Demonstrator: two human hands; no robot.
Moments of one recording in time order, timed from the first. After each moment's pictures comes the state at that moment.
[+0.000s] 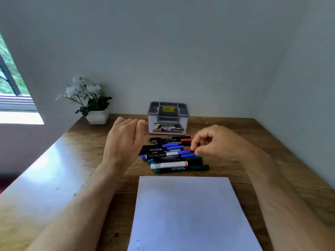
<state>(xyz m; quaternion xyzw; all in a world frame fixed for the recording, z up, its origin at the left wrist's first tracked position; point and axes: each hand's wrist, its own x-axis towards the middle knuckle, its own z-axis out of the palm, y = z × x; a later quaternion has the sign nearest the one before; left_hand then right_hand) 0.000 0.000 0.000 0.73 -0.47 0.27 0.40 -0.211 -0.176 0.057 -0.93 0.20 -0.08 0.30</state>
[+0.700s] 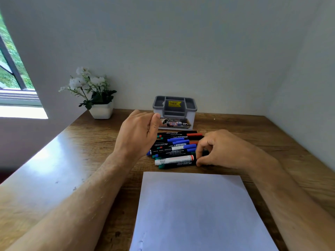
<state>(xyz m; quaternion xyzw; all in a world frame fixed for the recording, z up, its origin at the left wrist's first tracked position) -0.008 -0.016 0.001 0.73 -0.50 0.24 0.40 -0.200 -0.164 0.036 -0.97 0.20 0.00 0.15</state>
